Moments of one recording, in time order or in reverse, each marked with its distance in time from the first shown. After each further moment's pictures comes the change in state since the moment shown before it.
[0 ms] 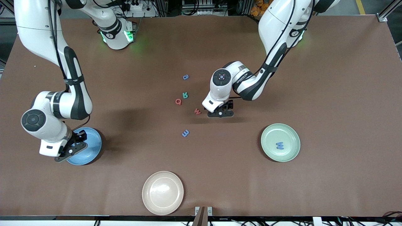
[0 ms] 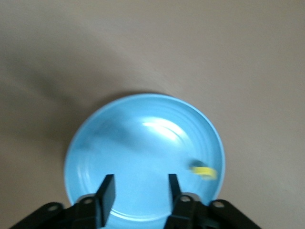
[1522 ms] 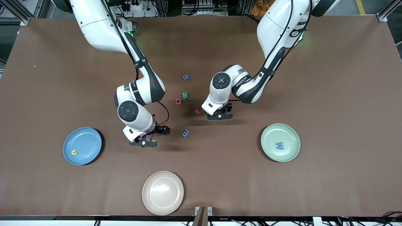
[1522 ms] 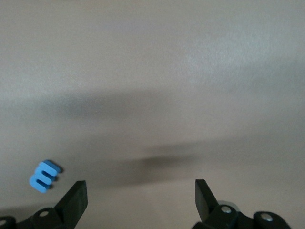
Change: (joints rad) left arm -0.003 0.037 0.013 0.041 0.000 0.022 0.002; right arm 0.339 0.080 0.149 0.129 0.201 -0.112 1.157
